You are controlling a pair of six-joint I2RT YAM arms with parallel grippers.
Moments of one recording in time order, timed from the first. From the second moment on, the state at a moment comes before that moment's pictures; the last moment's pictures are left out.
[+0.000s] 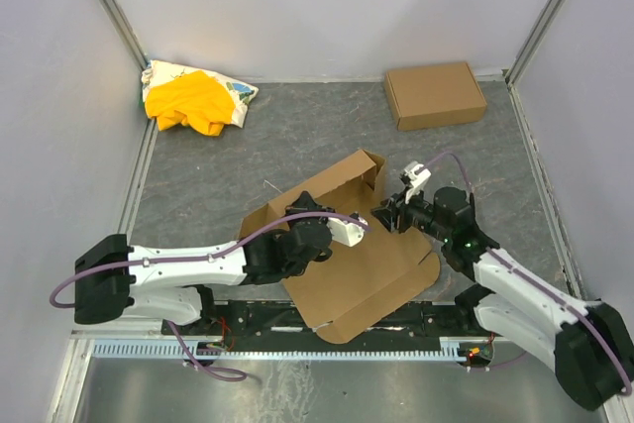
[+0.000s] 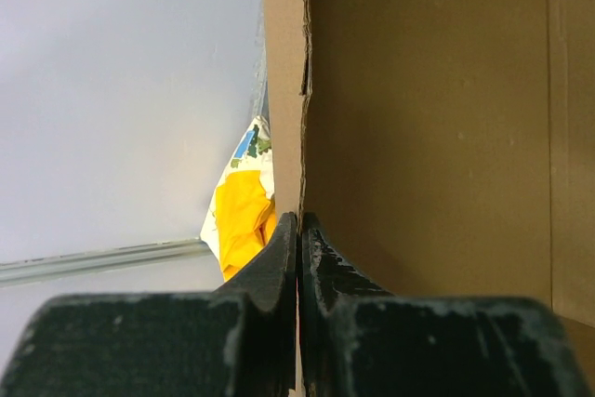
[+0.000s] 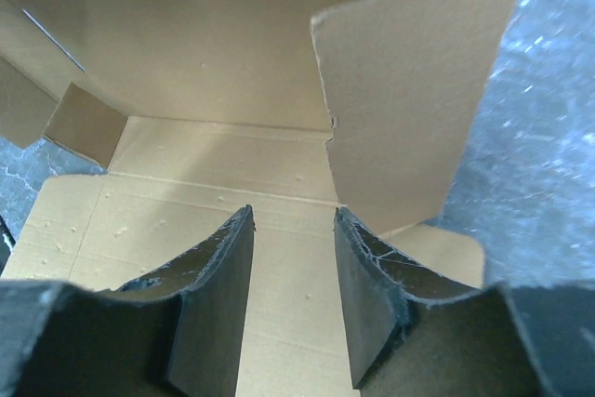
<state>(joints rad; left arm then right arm) -1.28 1.23 0.71 0.02 -0.87 0.82 0.50 0.94 0.32 0.30 -0.35 0.14</state>
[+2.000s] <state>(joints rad) -1.30 1.26 0.75 -0.03 -0.89 0.78 0.30 1.52 0.52 0.78 -0.64 0.13</state>
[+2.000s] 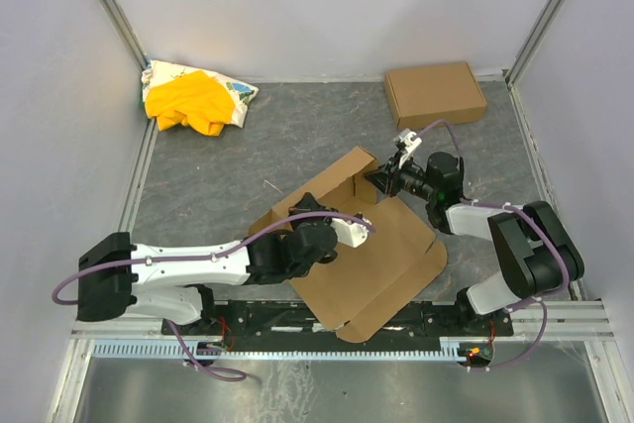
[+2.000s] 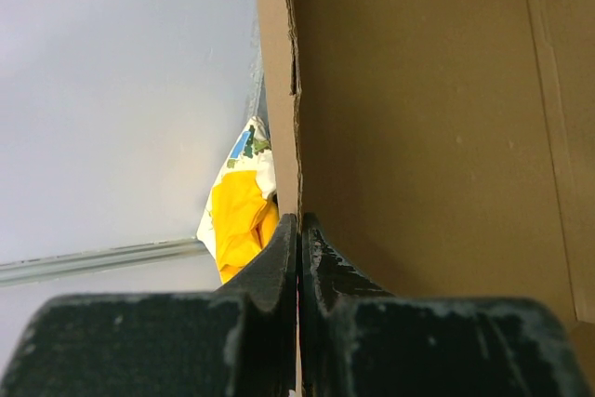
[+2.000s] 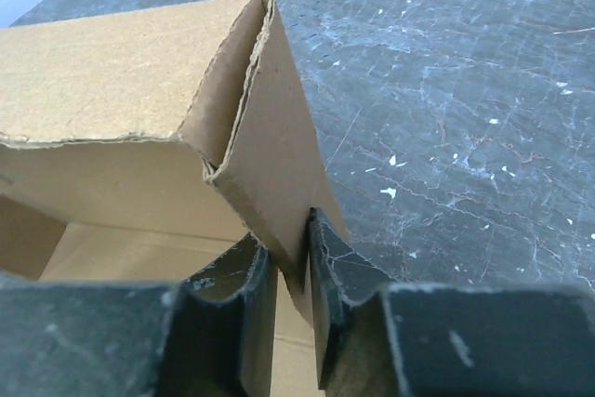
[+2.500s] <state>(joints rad) -1.35 1.31 0.76 -0.03 -0.98 0.78 0.54 1.45 0.43 0.84 -0.12 0.13</state>
